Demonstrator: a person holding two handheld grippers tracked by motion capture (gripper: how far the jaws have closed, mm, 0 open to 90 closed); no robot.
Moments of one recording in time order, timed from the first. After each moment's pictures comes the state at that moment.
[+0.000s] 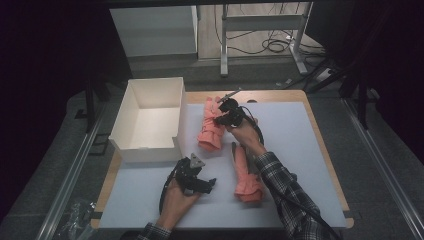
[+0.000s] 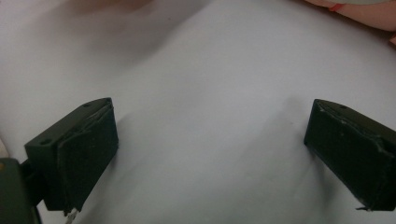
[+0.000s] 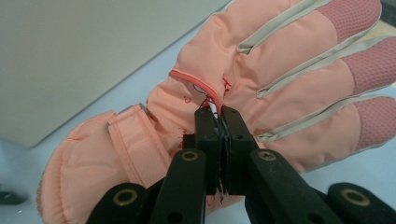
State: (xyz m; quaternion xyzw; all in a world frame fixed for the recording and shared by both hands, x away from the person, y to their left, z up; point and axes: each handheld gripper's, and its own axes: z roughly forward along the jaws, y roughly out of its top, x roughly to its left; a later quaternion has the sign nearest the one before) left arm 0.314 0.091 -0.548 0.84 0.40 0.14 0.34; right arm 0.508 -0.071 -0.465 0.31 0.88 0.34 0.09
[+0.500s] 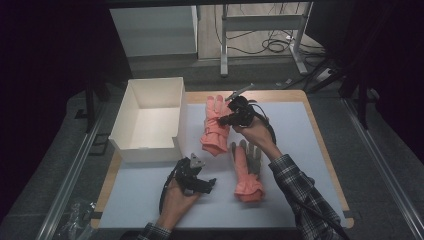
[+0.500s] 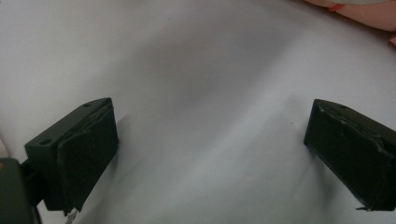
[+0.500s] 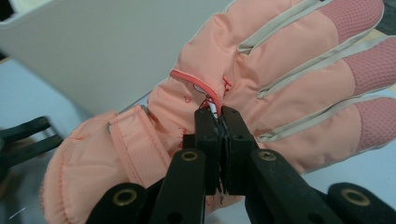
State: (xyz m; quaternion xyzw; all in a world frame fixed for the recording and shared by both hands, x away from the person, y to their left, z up) left arm 0.314 0.092 -0.548 0.84 0.40 0.14 0.34; right arm 0.475 -0.098 -0.420 0.28 0.88 0.37 0.06
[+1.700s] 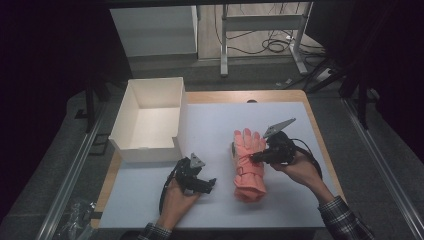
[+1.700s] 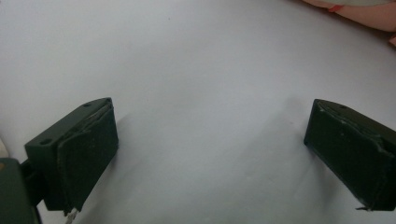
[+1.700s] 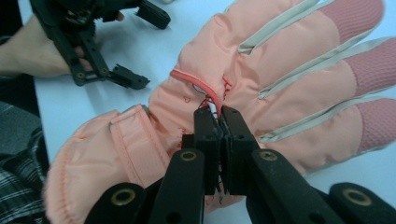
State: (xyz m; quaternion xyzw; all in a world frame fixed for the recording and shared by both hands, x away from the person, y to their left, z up) left arm 0.314 0.092 -0.548 0.84 0.40 0.14 0.34; right arm 0.374 -0.202 -0.436 0.25 0.90 0.34 0.00
